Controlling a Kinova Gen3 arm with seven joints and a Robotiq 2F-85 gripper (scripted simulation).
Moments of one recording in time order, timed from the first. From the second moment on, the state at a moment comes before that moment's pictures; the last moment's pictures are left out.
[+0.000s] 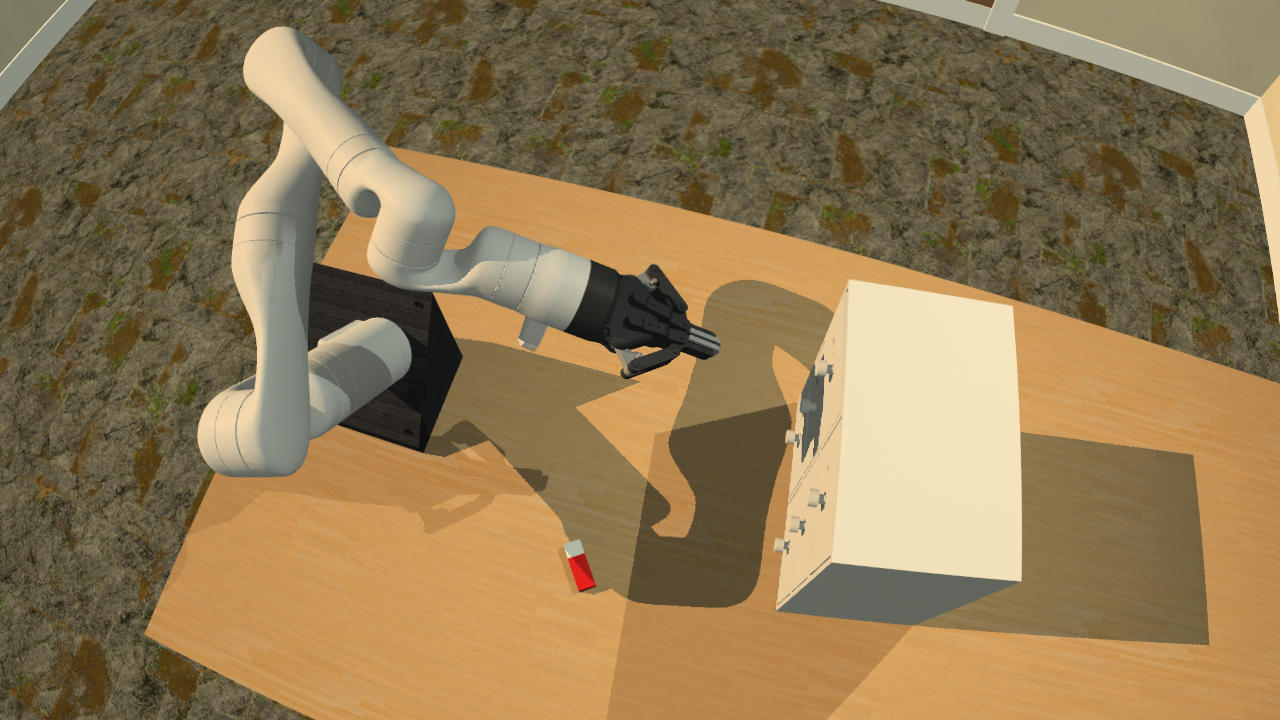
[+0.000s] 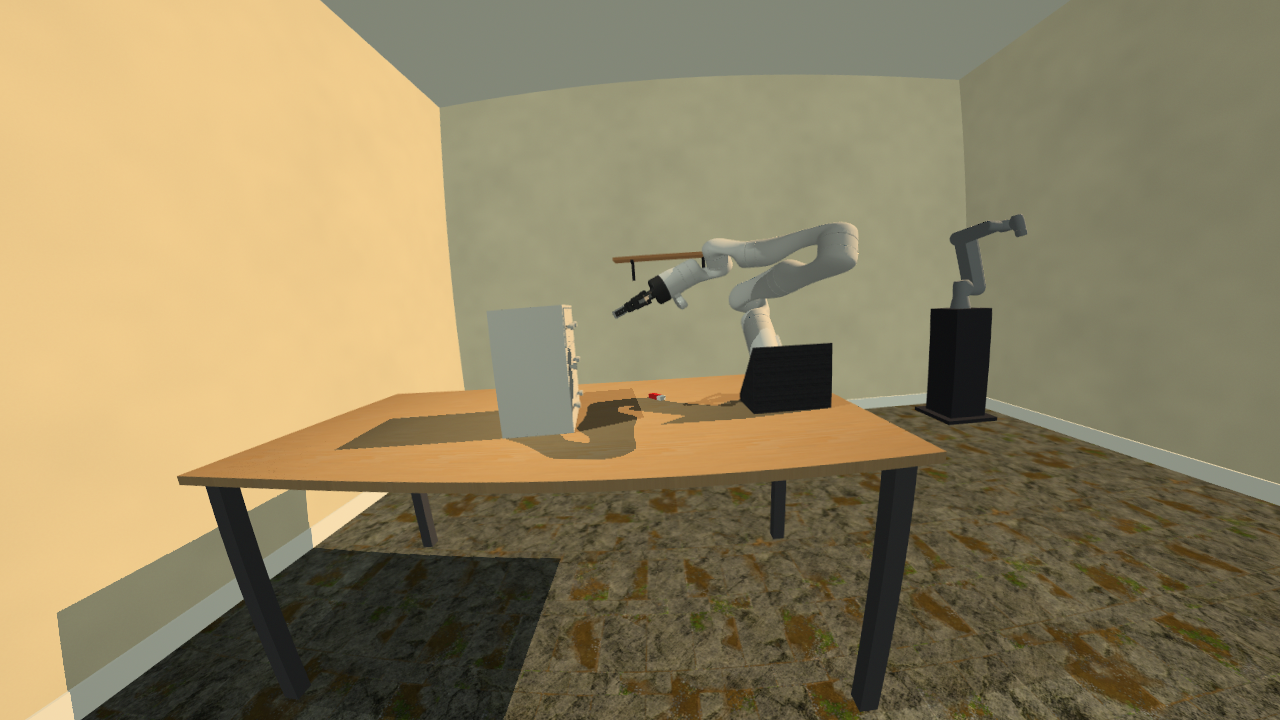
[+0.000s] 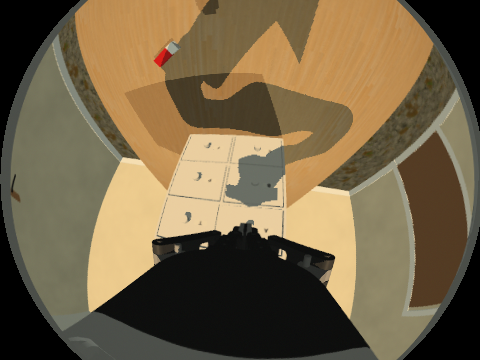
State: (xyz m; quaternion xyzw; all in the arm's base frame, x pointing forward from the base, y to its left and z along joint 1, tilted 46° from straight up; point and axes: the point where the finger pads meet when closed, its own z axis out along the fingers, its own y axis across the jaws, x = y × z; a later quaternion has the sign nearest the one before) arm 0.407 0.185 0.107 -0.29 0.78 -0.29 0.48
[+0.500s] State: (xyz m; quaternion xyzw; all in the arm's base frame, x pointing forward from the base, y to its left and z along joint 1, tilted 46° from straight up) arm 0.395 0.189 0.116 -0.26 0.81 -0.31 0.42
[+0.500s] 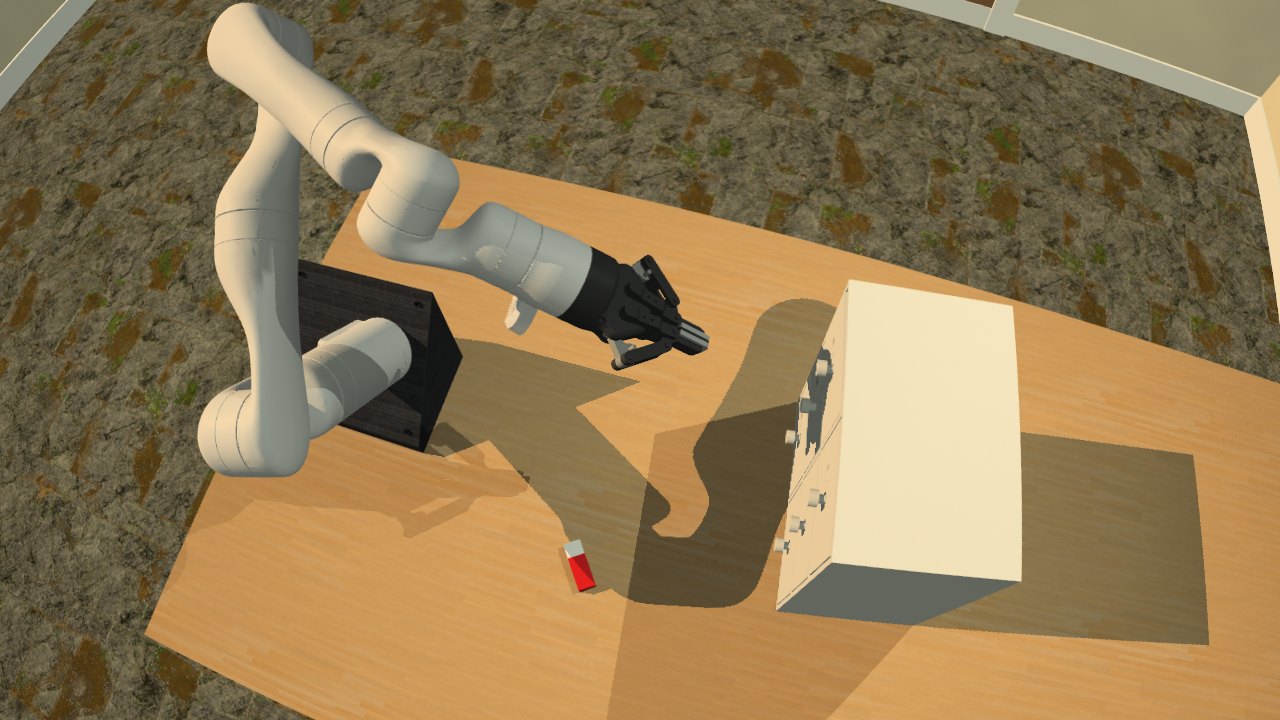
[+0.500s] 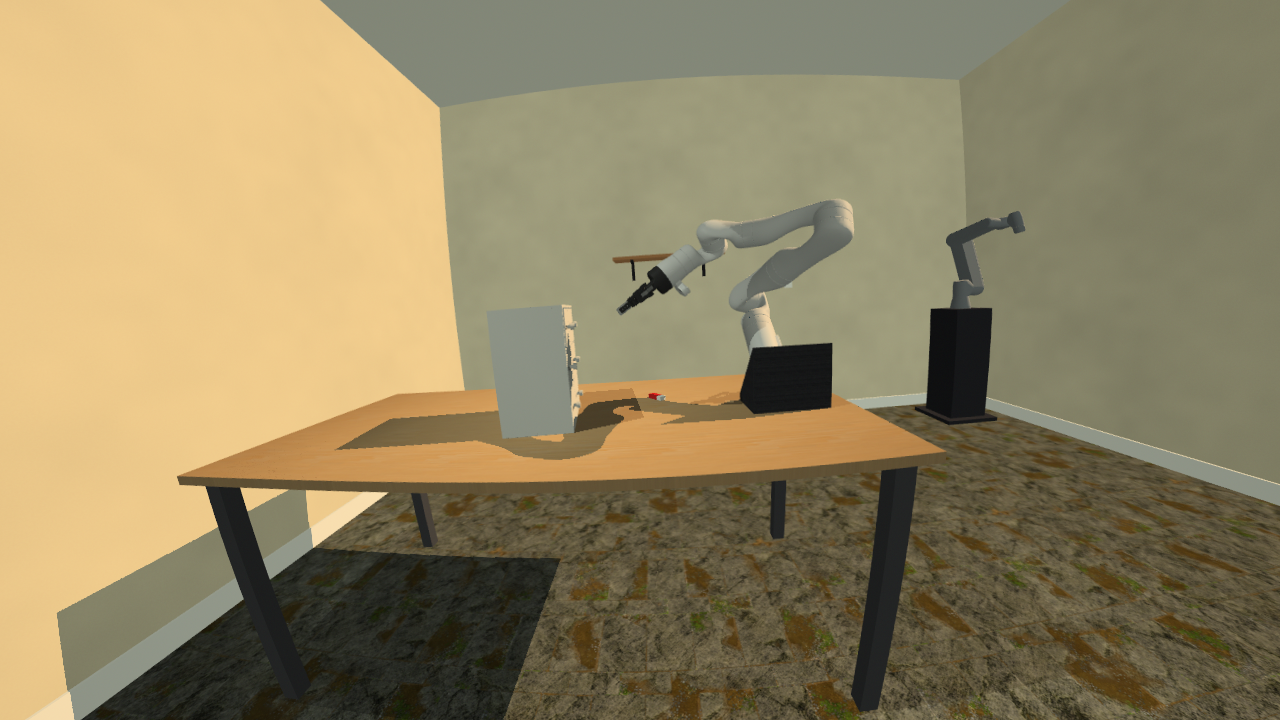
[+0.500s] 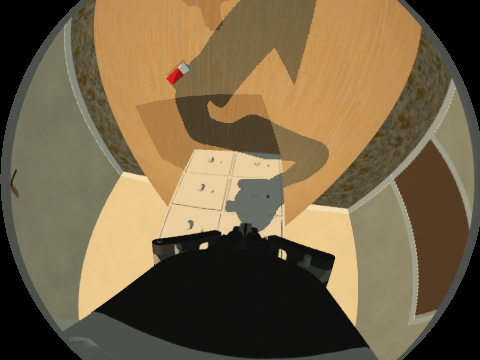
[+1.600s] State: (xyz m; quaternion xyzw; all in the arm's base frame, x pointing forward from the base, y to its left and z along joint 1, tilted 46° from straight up) arm 0.350 0.223 0.149 -0.17 0.90 -0.37 0.19
